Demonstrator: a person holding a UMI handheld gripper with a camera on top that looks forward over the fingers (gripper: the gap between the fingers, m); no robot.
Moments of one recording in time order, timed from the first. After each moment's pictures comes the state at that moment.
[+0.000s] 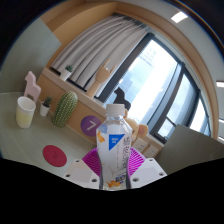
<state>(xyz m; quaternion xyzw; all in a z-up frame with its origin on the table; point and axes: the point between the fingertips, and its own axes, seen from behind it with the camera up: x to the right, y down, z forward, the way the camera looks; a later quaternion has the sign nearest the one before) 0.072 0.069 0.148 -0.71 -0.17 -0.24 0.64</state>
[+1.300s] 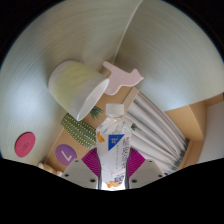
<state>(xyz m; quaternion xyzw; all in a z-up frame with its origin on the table) -0.184 0.144 0.175 -0.24 -0.64 -0.60 0.42</state>
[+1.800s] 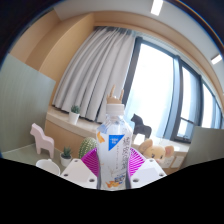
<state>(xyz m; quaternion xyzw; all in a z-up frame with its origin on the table) -0.072 0.123 0.239 -0.69 -0.12 -0.09 0.70</state>
